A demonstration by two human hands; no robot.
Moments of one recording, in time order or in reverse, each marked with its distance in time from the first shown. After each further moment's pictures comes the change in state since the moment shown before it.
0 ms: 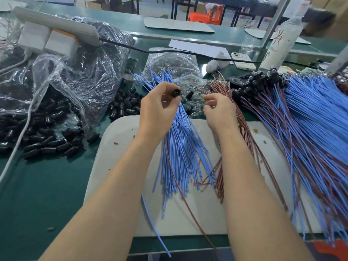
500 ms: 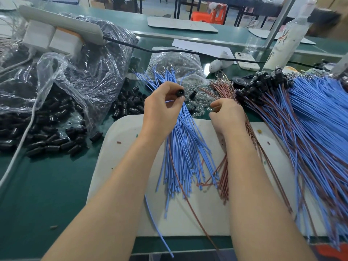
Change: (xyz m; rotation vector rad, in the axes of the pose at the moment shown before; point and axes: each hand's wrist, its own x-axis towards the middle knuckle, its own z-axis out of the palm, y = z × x) left_hand 0.000 -0.001 0.000 0.012 -0.002 0.004; right_hand 0.007 0.007 -0.002 -0.234 -0.060 0.108
